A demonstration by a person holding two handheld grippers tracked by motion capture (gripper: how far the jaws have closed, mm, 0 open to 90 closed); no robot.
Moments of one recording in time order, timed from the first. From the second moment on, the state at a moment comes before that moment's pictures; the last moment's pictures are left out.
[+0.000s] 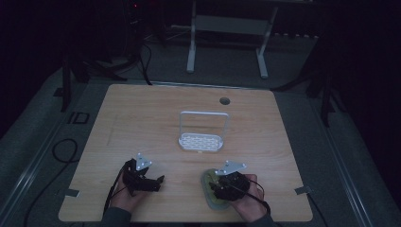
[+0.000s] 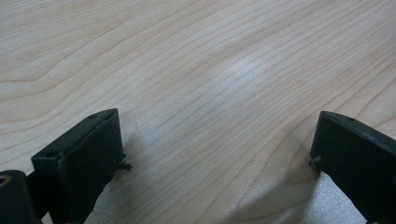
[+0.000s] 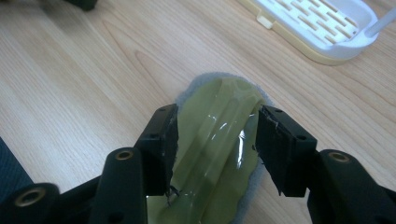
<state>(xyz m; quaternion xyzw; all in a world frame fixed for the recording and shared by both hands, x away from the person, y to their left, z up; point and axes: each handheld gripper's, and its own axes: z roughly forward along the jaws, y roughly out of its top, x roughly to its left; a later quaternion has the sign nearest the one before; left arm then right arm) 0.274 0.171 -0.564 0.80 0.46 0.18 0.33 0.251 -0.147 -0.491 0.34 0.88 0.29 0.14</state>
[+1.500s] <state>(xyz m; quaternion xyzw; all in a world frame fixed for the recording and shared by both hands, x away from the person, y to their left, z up) 0.274 0.171 -0.564 0.81 0.46 0.18 0.33 0.288 -0.143 -0.470 0.24 0.96 0.11 0.07</state>
